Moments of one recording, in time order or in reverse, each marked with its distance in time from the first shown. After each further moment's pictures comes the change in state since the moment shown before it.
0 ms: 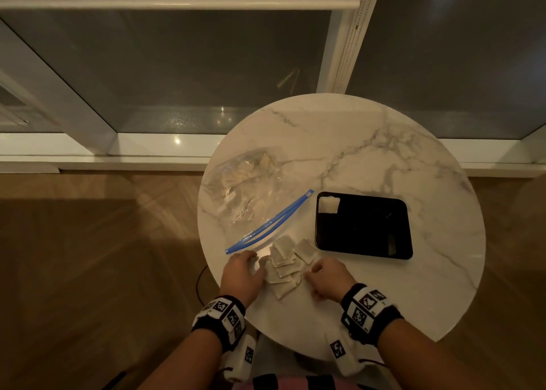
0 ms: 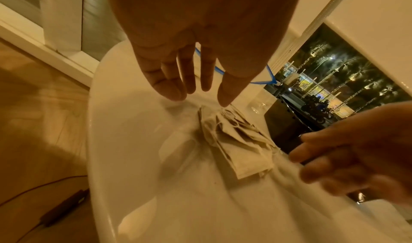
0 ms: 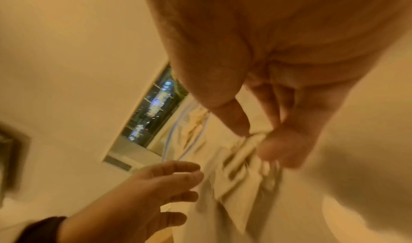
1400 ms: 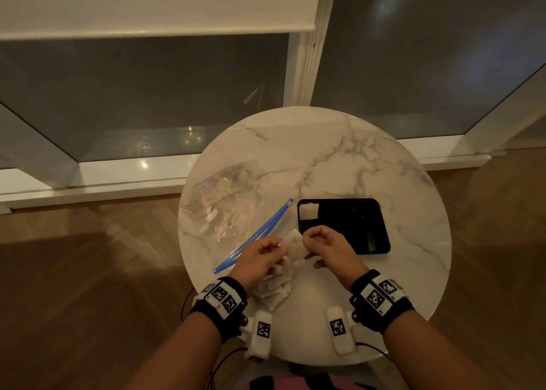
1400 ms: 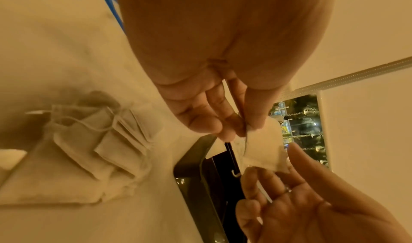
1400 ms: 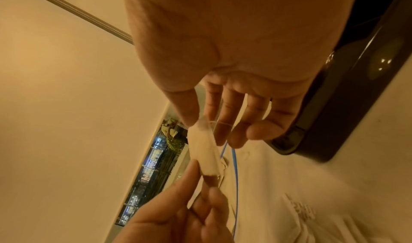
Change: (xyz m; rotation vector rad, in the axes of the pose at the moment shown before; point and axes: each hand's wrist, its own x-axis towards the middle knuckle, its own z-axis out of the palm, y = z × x) left_hand 0.017 0.083 -0.021 -0.755 -0.505 0.020; right_hand -0.032 -0.031 -0.049 0.573 0.148 -0.335
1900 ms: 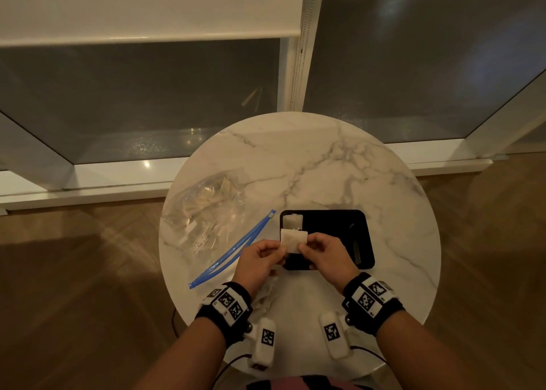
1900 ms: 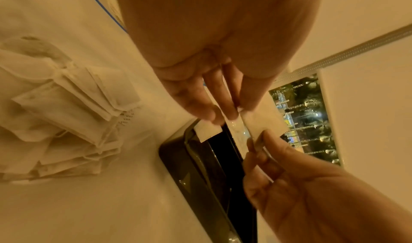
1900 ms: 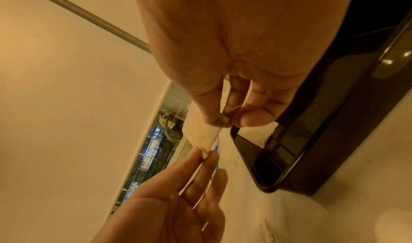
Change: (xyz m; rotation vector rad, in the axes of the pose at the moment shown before) left_hand 0.035 0.001 0.053 0.005 0.185 0.040; right_hand 0.035 0.013 -0.046 -0.066 0.031 -0.067
